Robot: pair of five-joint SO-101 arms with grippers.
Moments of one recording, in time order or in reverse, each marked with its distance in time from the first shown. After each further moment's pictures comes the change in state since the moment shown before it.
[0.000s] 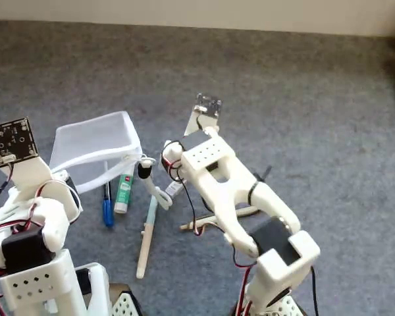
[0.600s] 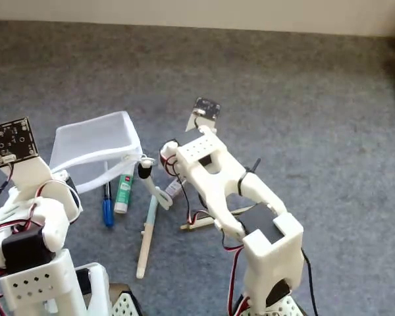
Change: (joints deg) left arm 0.0 0.0 0.0 0.0 0.0; right arm 1.1 9.7 -4.9 -1.3 -1.5
